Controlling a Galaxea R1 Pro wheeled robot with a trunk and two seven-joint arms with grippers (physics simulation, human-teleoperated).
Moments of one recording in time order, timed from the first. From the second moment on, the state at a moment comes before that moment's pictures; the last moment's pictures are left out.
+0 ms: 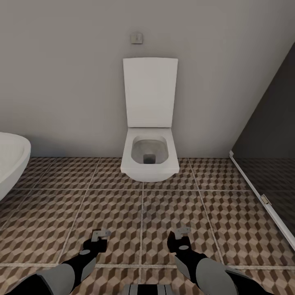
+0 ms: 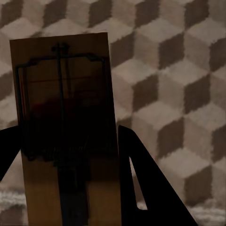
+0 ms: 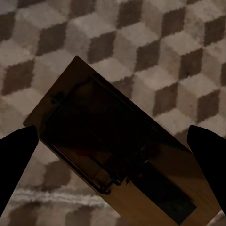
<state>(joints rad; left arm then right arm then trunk) -0.72 0.00 -0.67 -0.02 0.67 -0.19 0.10 -0.77 0.17 -0.29 0.03 0.47 -0.09 -0.26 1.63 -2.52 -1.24</state>
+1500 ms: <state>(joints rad) -0.72 -0.07 -0.67 -0.09 0.68 -0.22 0.21 -0.77 0.17 -0.28 0.02 0.48 -0.09 -0.25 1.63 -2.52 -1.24</state>
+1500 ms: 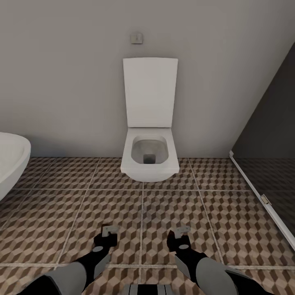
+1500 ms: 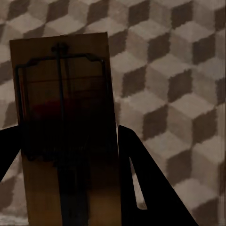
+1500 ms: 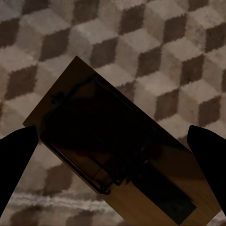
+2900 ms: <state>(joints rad) -0.72 -0.05 -0.67 -0.18 0.68 -0.21 0.31 -0.77 0.17 -0.29 0.01 0.48 -0.10 -0.25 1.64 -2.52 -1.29</state>
